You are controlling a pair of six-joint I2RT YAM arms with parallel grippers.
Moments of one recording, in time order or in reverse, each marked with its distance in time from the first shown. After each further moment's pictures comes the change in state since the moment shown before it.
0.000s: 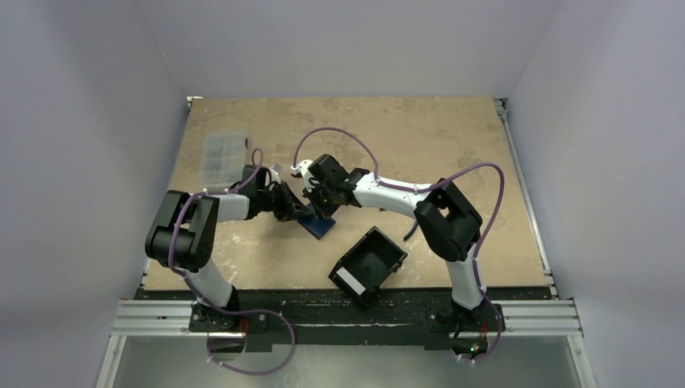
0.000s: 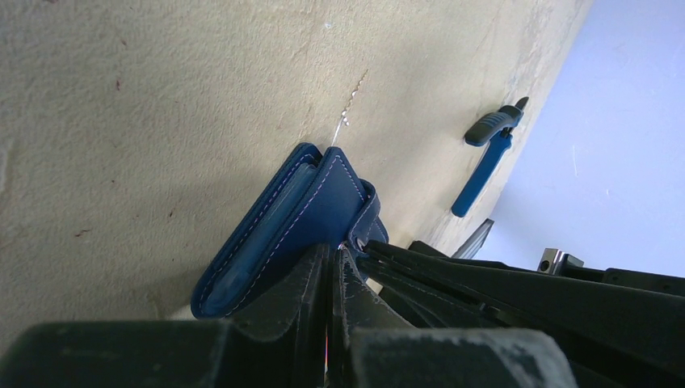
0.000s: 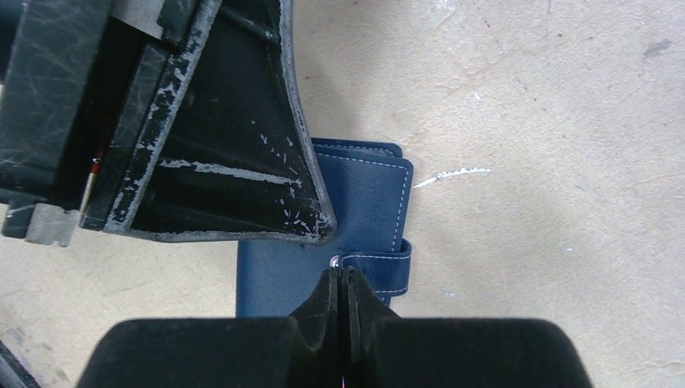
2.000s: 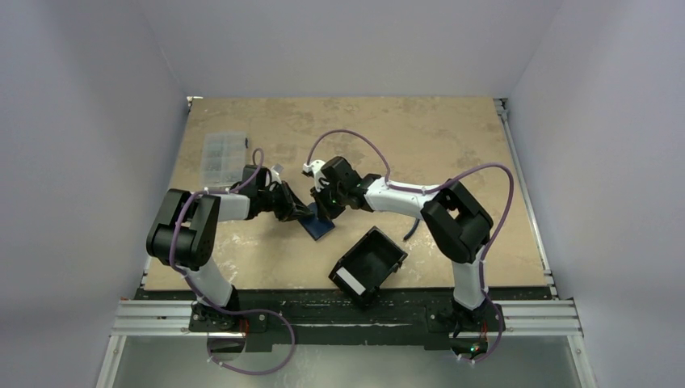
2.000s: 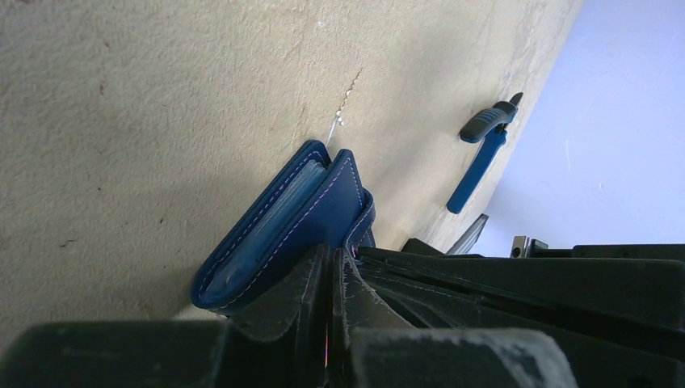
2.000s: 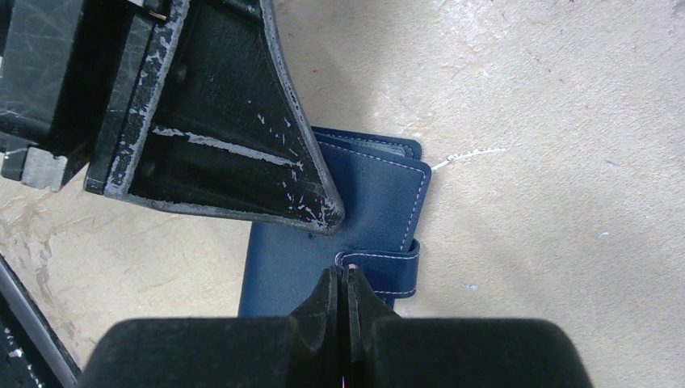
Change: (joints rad) left arm 0.002 0.014 0.000 0.021 0.021 -0.007; right arm -0.035 -0.061 -0.163 0.171 -0.106 0.103
